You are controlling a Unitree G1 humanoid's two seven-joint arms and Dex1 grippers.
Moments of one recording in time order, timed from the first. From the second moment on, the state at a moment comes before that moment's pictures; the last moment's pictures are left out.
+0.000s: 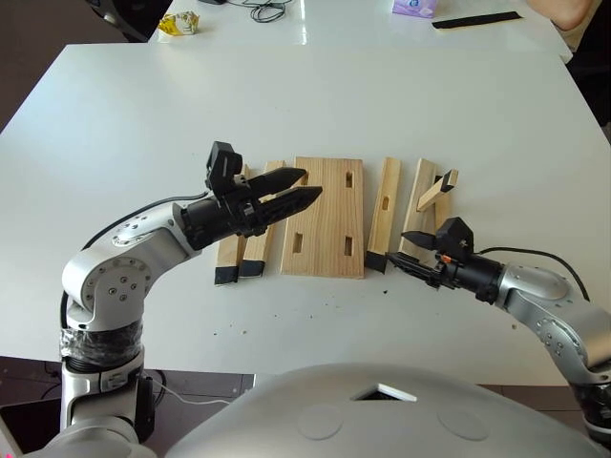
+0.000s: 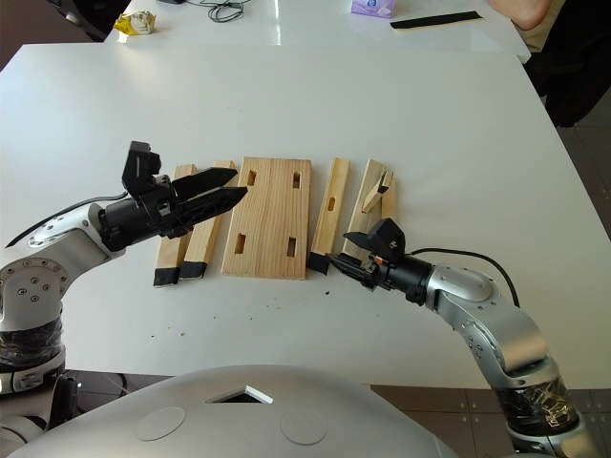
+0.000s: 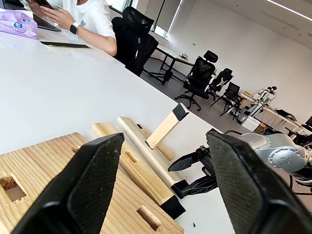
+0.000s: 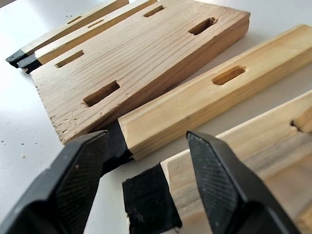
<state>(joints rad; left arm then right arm) -0.07 0.54 0.16 -0.50 -1.08 0.88 -0.63 0.27 -0.70 0.10 -0.48 0.54 0.58 0.63</state>
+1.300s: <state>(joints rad) 0.04 0.53 0.19 -0.58 -1.11 0.83 -0.54 0.34 -0.54 -0.26 -0.73 0.64 1.10 0.28</state>
